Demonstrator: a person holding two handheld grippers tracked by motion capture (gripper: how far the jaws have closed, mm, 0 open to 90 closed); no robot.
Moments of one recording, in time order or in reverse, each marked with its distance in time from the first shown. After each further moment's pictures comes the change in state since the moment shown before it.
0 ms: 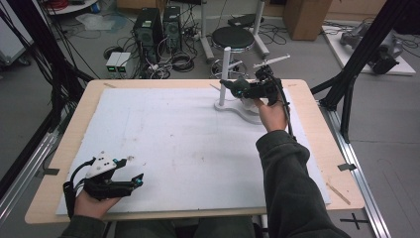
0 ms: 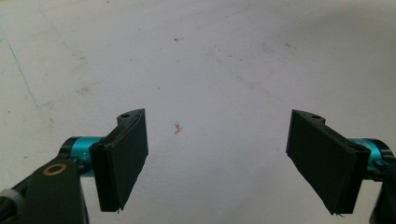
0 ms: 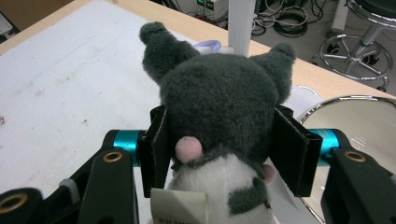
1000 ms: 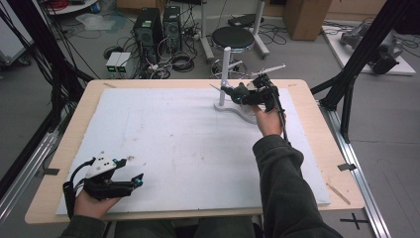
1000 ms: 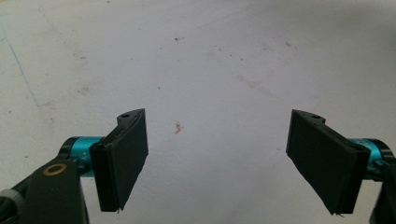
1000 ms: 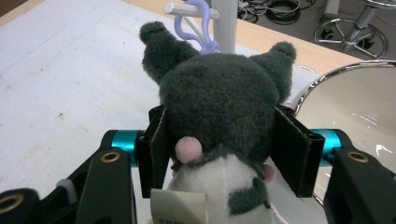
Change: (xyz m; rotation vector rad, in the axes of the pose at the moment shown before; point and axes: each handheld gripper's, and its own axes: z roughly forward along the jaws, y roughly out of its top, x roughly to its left) left arm 0.001 0.000 0.000 0.003 -0.001 0.004; right arm -0.007 -0.022 0.025 0.018 -0.034 0.036
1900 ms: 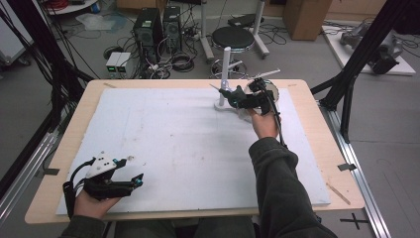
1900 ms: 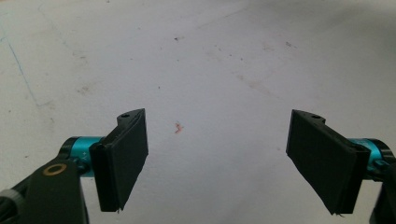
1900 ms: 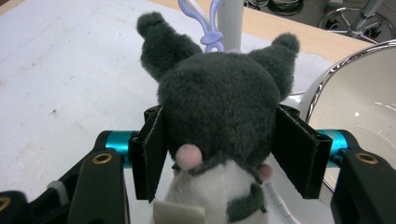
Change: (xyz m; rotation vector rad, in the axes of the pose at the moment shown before) left arm 0.000 0.000 0.000 0.002 0.002 0.003; right arm 0.002 -0.009 0.017 0.023 0.002 0.025
